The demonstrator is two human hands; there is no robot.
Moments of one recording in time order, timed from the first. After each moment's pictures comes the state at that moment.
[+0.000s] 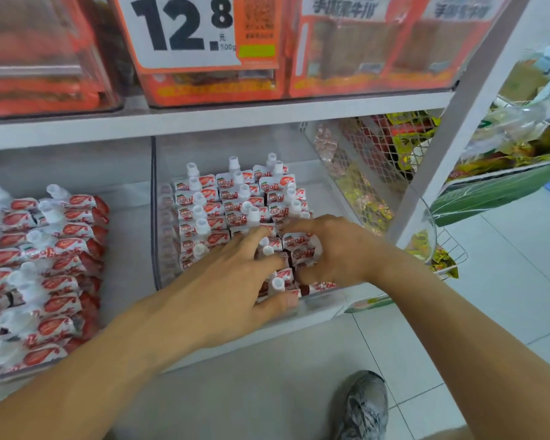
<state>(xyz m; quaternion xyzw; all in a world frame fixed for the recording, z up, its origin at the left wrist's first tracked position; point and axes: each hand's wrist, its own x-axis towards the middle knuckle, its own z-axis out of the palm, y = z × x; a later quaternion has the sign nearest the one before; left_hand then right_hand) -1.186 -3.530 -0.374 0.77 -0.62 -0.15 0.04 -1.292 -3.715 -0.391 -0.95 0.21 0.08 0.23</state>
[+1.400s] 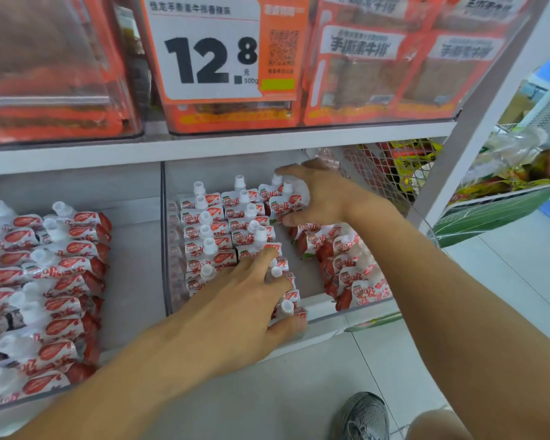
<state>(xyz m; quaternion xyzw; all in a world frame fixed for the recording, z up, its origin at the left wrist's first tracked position) -1.187 -3.528 -0.373 0.77 -0.63 -0.13 0.04 -1.213 -3.767 -0.357 -0.96 0.24 0.05 0.16</state>
